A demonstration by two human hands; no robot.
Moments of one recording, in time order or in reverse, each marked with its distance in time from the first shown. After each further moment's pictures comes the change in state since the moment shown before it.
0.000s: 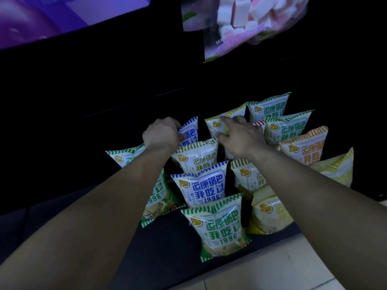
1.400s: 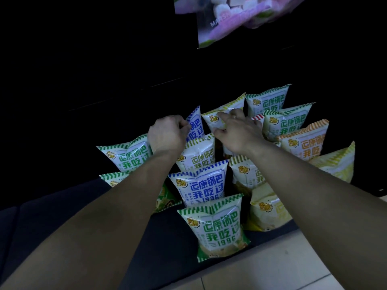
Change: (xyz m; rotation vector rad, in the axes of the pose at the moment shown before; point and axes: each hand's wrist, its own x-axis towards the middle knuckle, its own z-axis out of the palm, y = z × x) left_hand -0.014 0.015 0.030 -0.229 0.245 0.026; right_hand 0.003 0.004 0.007 0.002 -0.002 0.011
